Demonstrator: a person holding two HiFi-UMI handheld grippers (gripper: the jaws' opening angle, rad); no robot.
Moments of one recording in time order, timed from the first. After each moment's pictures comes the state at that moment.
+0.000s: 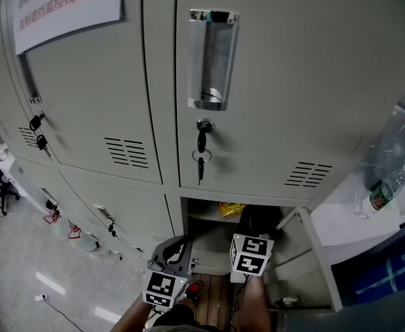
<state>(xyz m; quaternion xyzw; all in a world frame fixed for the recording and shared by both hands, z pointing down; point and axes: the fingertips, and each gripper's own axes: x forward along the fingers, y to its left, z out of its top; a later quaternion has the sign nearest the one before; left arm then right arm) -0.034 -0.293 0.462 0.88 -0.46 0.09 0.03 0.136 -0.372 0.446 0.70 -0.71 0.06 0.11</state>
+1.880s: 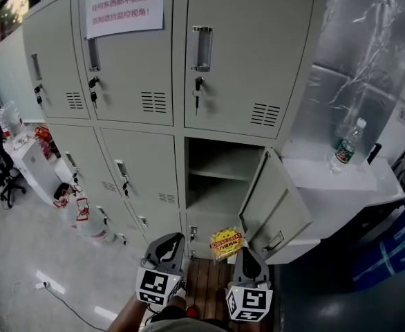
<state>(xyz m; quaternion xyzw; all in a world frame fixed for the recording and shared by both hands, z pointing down) -0.053 -0.088 0.425 0.87 -0.48 0.08 0.00 0.112 -0.048 0.436 0.67 -0.74 0.05 0.05</state>
